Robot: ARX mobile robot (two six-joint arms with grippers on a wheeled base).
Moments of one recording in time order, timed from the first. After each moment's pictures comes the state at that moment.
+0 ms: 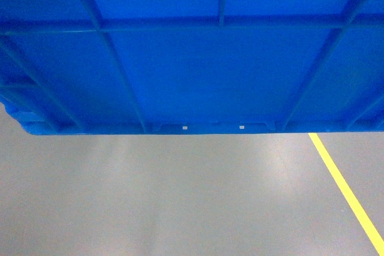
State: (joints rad) left arm -0.20 1.21 0.75 0.42 -0.29 -0.01; right arm 0.13 1.14 0.75 0.23 0.07 0.07
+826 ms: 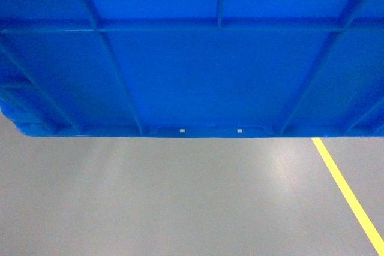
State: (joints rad) left arm -0.20 1.21 0.75 0.43 -0.29 -0.02; right arm 0.13 1.14 0.75 0.23 0.07 0.07
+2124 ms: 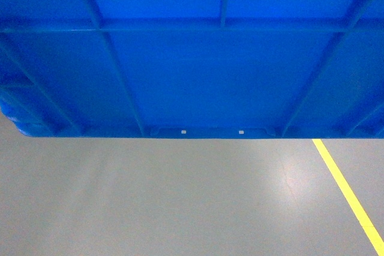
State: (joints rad) left arm -0.20 1.21 0.75 0.43 -0.27 -0.03; right arm 0.13 1.14 0.75 0.22 0.07 0.07
